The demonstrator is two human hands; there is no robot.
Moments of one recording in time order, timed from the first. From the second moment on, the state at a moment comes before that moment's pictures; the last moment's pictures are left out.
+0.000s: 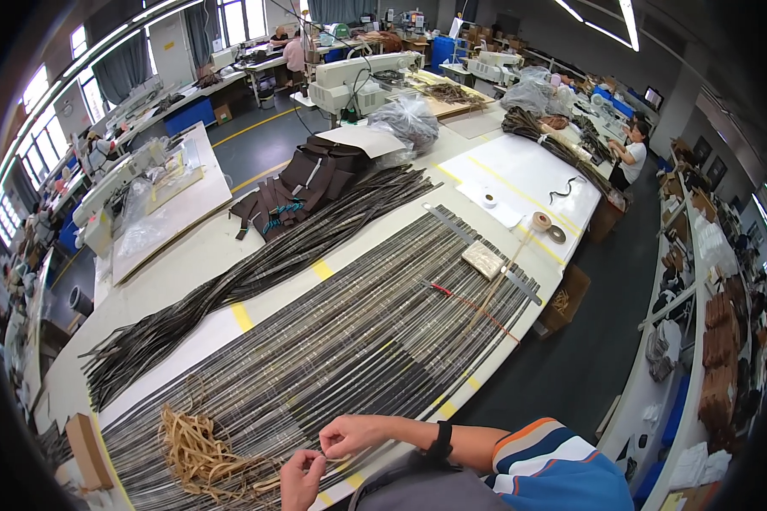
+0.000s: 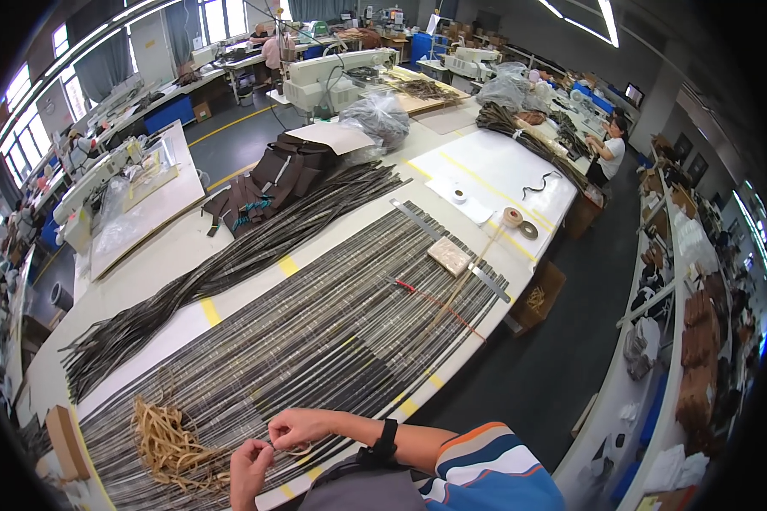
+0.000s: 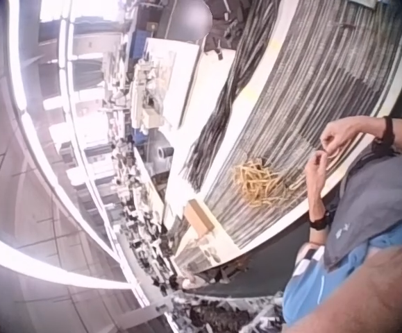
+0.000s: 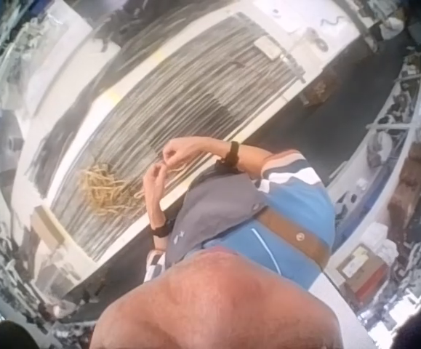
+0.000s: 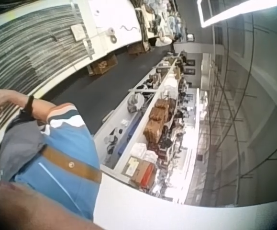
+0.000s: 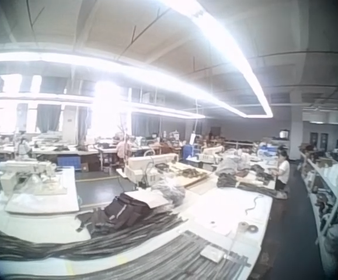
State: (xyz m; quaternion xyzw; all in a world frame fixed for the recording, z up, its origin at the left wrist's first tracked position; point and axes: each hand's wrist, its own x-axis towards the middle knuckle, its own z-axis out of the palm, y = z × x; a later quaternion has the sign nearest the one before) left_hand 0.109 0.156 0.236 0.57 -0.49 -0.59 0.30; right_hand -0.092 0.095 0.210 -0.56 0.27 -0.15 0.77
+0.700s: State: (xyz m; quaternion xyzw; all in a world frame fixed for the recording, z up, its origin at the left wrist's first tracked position) left_hand 0.156 0.132 0.243 0.57 -0.53 -0.57 0.26; right_hand -0.040 0.071 0.217 -0.61 0.27 -0.22 0.71
